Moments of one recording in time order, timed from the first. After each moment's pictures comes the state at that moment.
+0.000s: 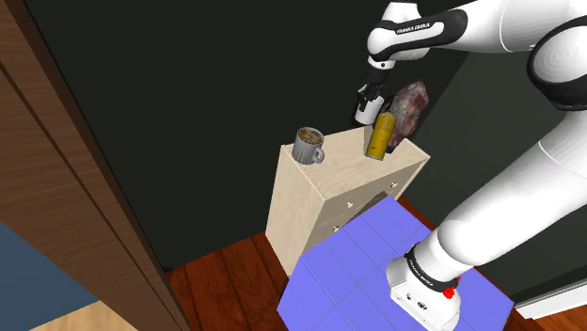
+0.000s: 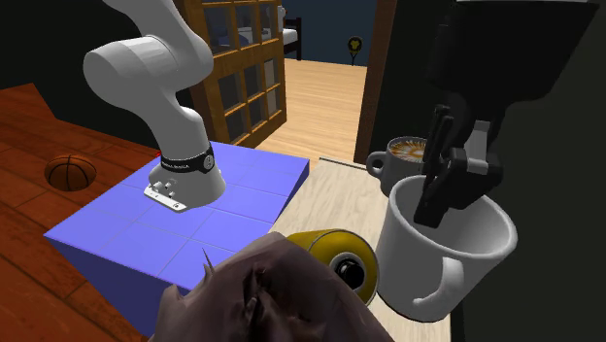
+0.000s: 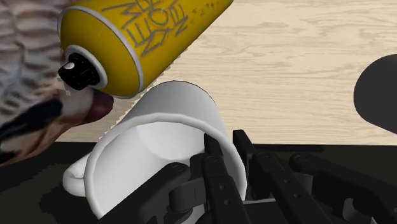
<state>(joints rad) -0.11 -0.02 -0.25 -2.05 -0.09 2.04 -0.27</state>
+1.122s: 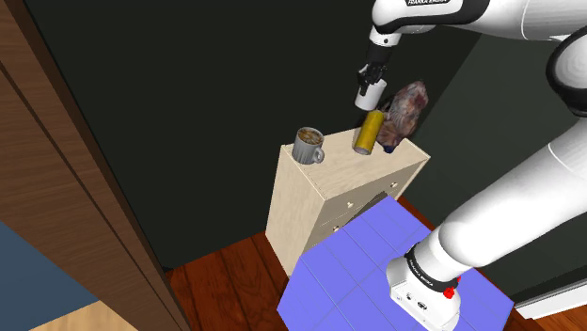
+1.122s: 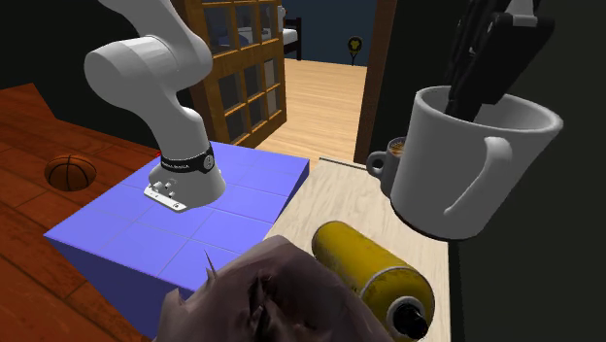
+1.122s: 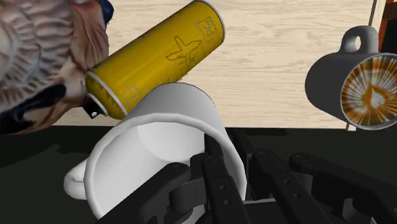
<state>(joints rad) -0.08 -0.09 -0.21 -1.94 -0.09 1.86 -0.21</state>
